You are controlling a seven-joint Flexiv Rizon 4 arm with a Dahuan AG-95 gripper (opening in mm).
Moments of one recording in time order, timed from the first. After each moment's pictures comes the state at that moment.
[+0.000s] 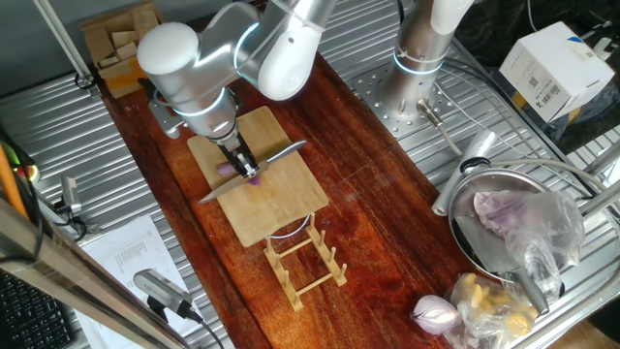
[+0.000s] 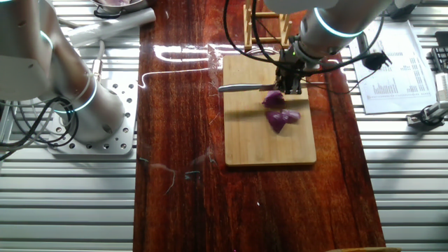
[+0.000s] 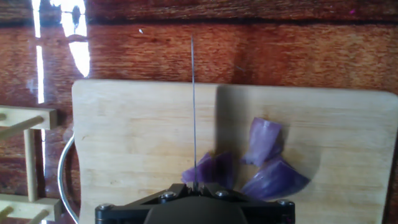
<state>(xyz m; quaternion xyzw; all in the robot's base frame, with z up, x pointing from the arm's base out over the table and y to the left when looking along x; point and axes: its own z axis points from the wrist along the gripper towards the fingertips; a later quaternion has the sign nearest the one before) 0.497 0.058 0.061 0.05 -0.99 -0.04 0.09</state>
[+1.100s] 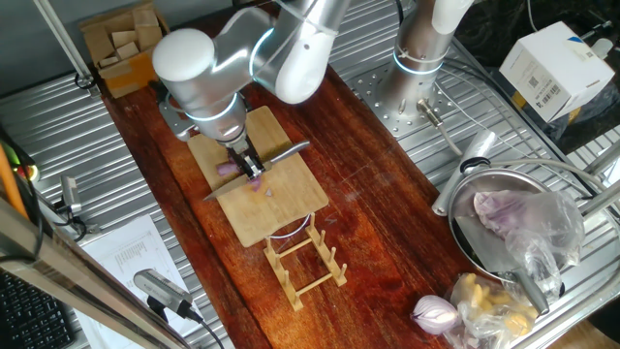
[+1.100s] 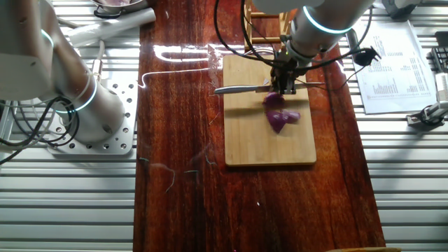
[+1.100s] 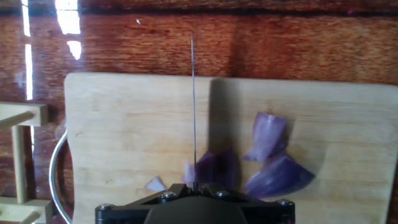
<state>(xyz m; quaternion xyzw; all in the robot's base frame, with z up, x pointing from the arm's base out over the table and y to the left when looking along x) 0.490 0.048 0.065 0.05 -0.99 -0.02 0.09</state>
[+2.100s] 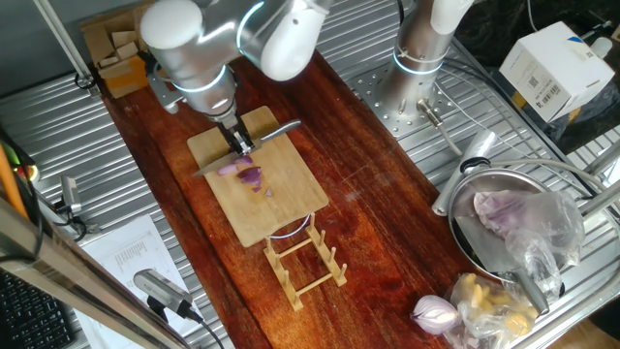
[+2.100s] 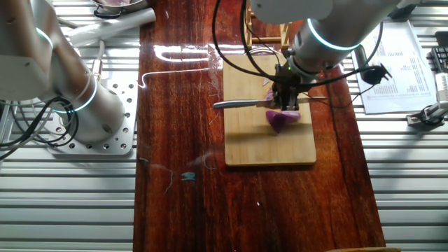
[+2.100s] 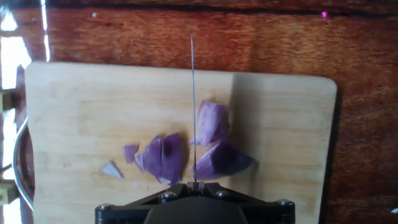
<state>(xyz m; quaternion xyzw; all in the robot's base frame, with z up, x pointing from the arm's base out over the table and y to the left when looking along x) 0.488 0.006 0.081 0.03 -1.00 0.00 0.08</state>
